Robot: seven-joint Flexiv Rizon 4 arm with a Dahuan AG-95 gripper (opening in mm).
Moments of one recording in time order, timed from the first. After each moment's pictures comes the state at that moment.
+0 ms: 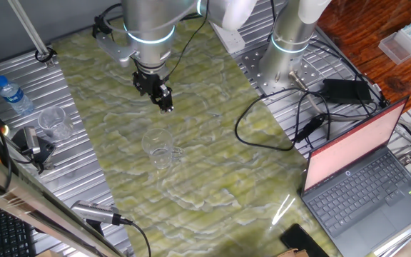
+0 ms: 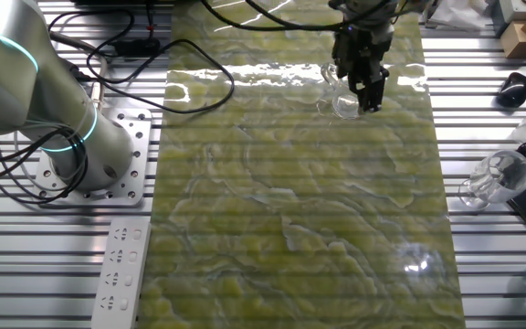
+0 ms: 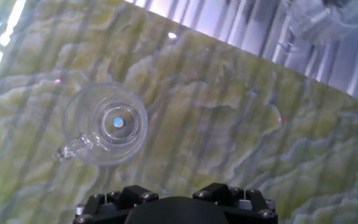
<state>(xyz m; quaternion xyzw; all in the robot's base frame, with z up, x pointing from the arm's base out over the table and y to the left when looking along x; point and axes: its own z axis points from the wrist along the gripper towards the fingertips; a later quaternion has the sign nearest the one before) 0.518 0.041 0.183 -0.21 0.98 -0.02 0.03</state>
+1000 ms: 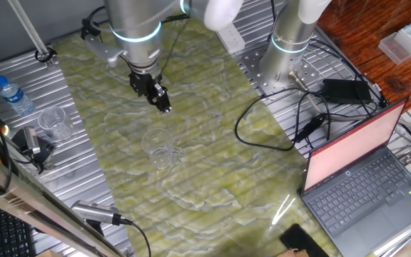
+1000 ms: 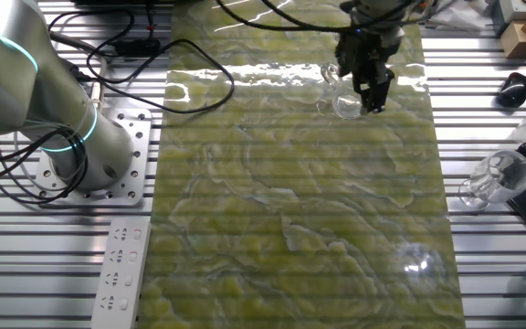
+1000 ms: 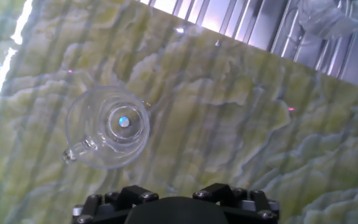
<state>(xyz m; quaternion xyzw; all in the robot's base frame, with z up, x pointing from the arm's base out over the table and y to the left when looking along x) 0.519 0.040 0.184 -0.16 0.99 0.01 0.01</state>
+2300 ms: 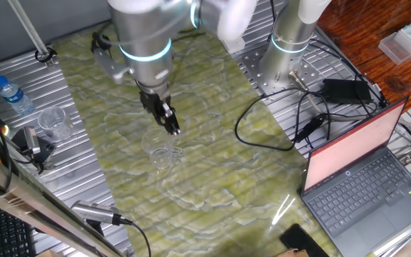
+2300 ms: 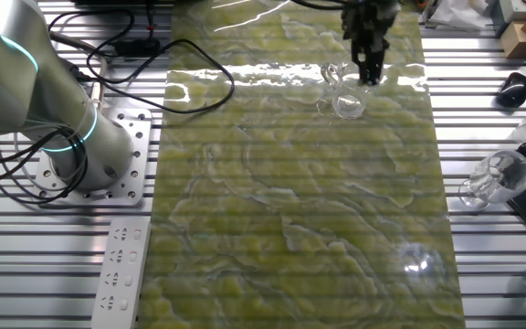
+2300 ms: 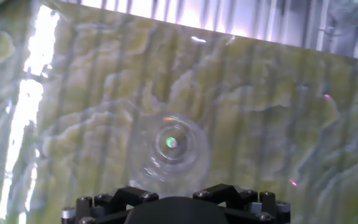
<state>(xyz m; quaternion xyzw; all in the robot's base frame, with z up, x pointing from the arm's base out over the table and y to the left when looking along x) 0.524 0.117 0.174 -0.10 0.99 0.02 0.01</state>
